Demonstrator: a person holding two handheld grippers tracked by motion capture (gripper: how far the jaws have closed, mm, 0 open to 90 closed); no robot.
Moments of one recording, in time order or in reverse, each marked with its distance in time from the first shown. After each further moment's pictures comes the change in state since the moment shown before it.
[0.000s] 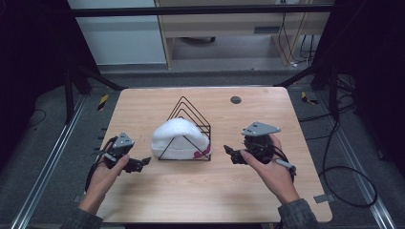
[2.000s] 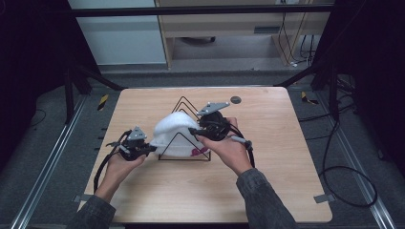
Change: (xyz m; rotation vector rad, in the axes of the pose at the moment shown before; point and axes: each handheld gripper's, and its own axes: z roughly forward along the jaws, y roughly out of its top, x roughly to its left) left arm 0.000 0.021 0.044 0.013 -0.062 0.055; right arm 0.045 0.079 0.087 0.061 0.152 -0.046
